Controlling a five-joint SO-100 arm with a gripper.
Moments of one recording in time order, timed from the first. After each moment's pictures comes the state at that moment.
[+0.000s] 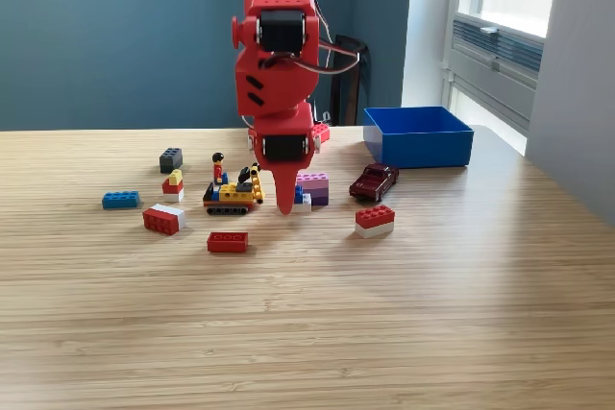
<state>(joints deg) 1.1 59.9 59.3 91.0 0.4</state>
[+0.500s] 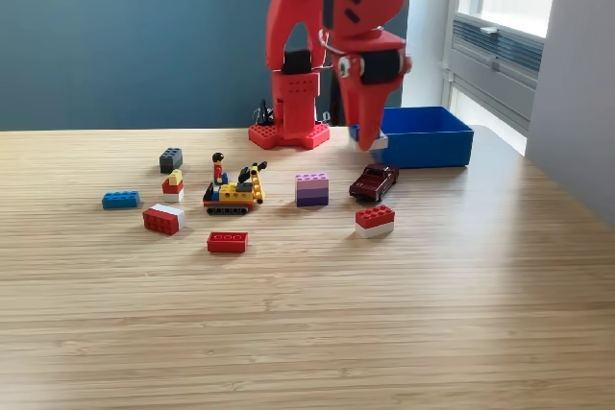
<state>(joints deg) -22.2 75.1 60.3 98.3 5.9</state>
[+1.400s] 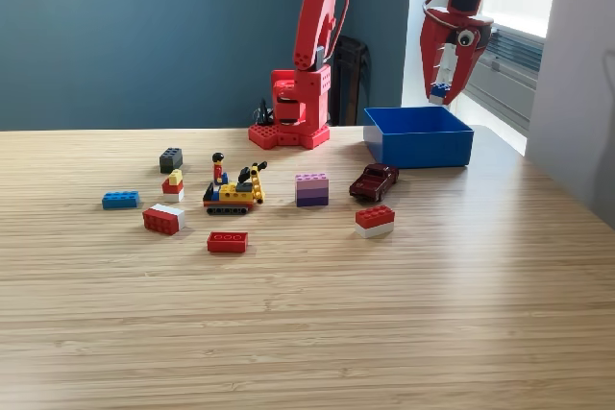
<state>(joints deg) -66.5 81.0 71.7 99.5 19.9</state>
